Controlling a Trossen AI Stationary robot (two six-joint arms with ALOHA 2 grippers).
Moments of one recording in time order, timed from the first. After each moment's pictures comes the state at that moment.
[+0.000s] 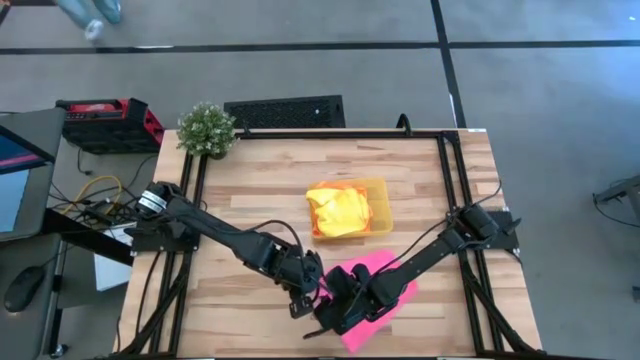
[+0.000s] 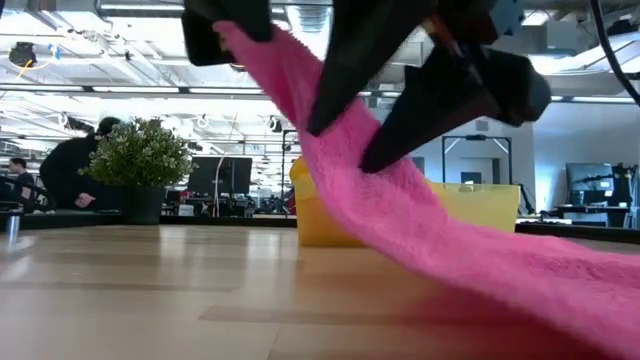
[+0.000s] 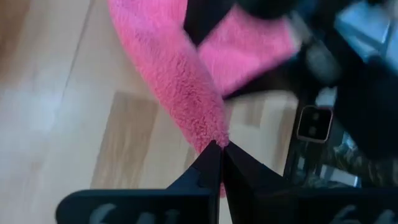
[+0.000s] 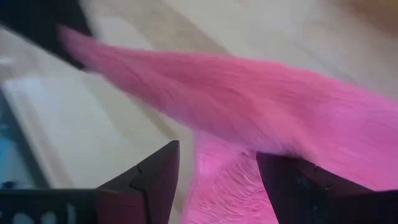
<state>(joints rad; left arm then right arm) -0.41 1.83 1.51 -0.72 0.05 -0.73 0.59 2.08 1.55 -0.57 0.45 1.25</state>
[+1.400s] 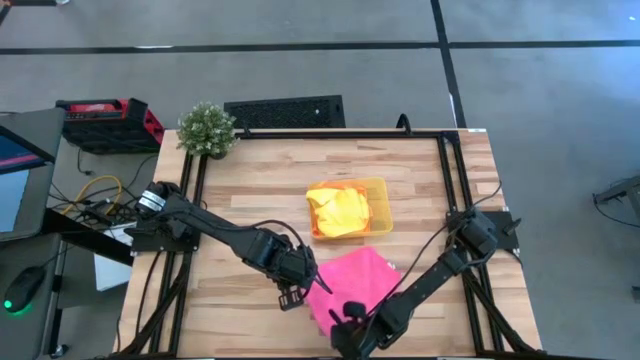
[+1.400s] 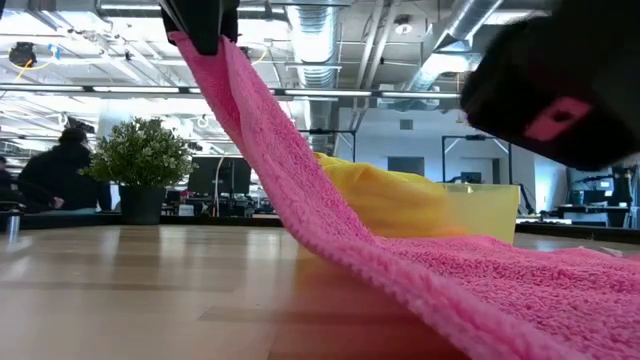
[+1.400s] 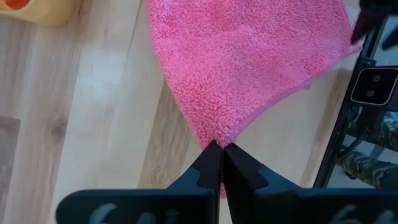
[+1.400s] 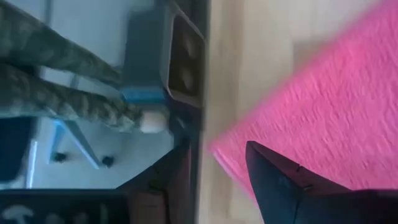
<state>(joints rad) -0.40 1.83 1.61 -1.04 0.01 -0.70 0.71 2.18 1.56 -0.39 -0.01 0.66</state>
